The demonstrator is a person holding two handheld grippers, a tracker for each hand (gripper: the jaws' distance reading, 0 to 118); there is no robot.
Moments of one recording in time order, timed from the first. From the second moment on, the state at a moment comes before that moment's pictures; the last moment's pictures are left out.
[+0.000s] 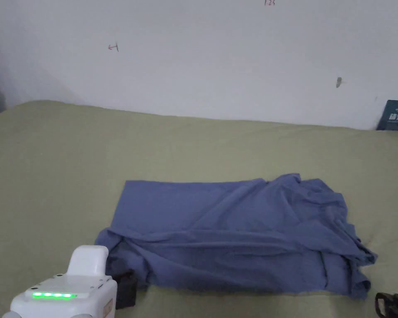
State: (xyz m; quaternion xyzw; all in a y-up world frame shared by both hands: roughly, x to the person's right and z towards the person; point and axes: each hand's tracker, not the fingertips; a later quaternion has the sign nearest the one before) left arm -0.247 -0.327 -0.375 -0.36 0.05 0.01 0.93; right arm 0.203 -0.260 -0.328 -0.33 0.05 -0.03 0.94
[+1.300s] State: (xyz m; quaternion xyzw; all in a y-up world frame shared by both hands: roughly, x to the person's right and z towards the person) left arm -0.276 -0.301 -0.370 -0.34 -0.01 0.07 0.94; right arm 0.244 -0.292 -0.408 -0.34 0.05 -0.12 0.93
